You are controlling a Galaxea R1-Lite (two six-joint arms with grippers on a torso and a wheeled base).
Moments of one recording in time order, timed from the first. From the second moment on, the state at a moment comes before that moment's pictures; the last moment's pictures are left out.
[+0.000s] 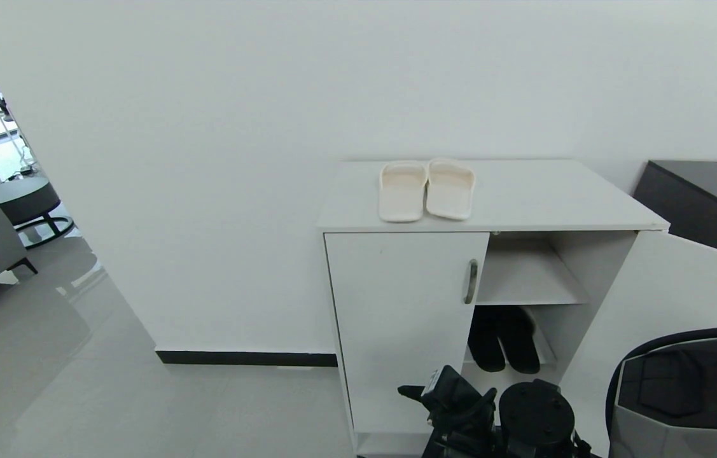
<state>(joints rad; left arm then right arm) 0.00 0.00 0.00 0.00 -0.06 0.00 0.93 2.20 -0.43 -1.57 0.15 0.02</state>
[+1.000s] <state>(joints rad) 0.00 0.00 0.00 0.00 -0.05 0.00 0.98 2.14 -0.42 -1.42 0.03 0.05</state>
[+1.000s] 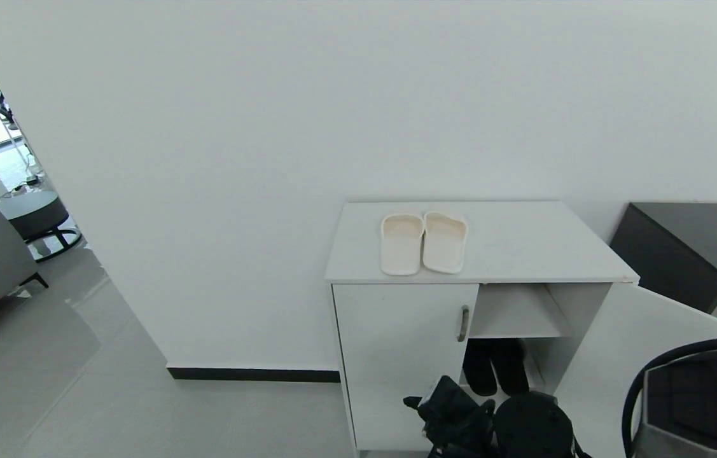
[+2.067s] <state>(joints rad) 0.00 0.00 0.00 0.00 -0.05 0.01 0.90 2.06 -1.15 -0.61 -0.78 0.30</state>
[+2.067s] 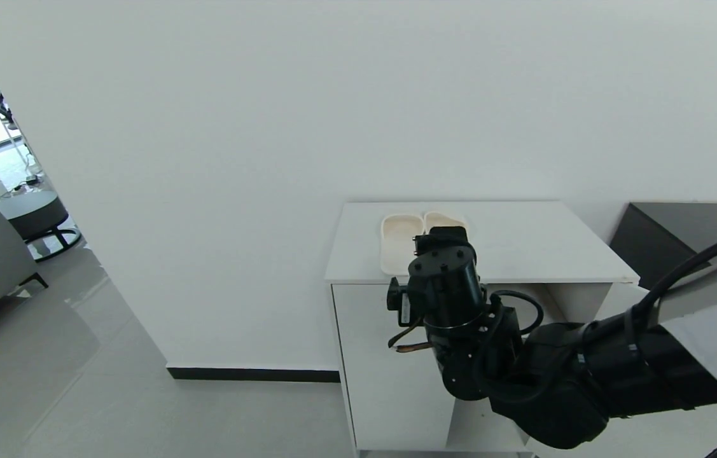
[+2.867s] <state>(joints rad) 0.00 0.00 0.00 0.00 -0.05 0.01 0.76 2.24 -1.32 -0.68 -0.70 0.19</state>
